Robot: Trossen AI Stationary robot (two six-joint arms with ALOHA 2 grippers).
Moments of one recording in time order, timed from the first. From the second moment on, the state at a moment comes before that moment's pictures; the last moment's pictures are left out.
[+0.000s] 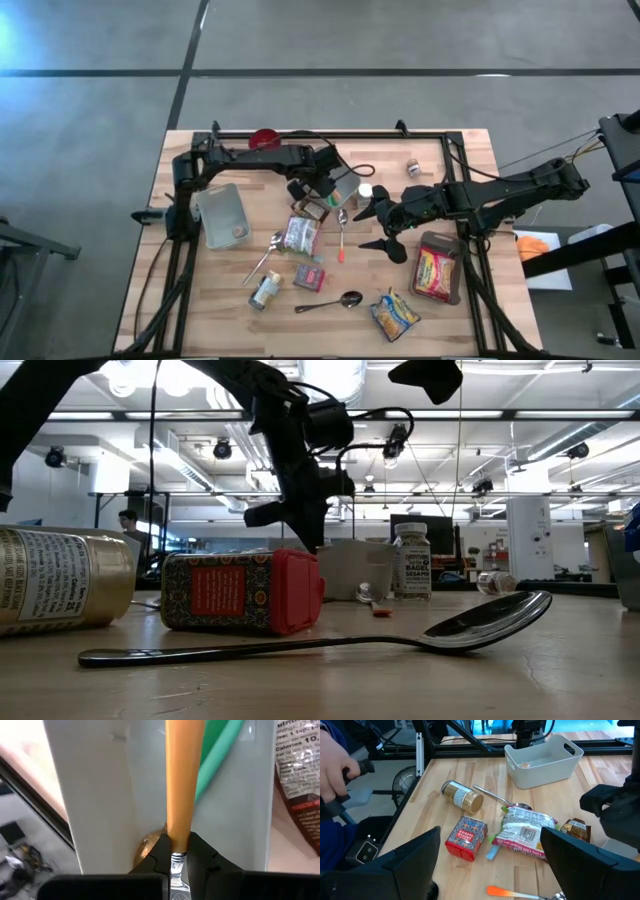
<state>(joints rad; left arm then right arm) 0.29 2.01 1.54 -0.71 -0.22 1.23 0.18 1.19 0.95 -0.21 -0.03 0.15</state>
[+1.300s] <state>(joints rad) 0.40 1.96 1.53 -0.72 0.20 1.32 0.18 1.19 0.94 -0.23 -0.03 0.16</state>
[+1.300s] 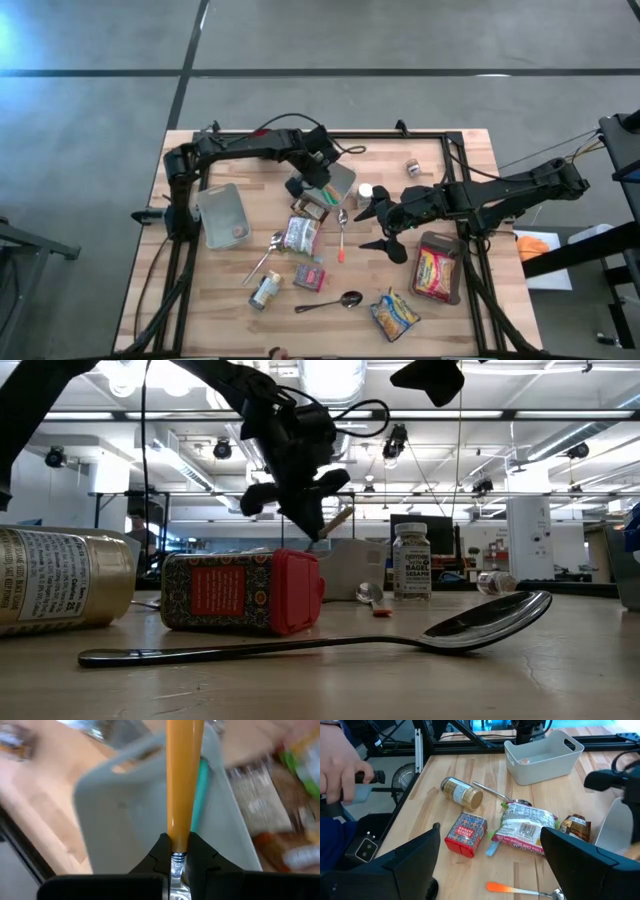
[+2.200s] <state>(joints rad) 0.36 1.96 1.42 -0.60 0.03 1.55 0.18 1.19 0.94 -0.23 -0.03 0.15</state>
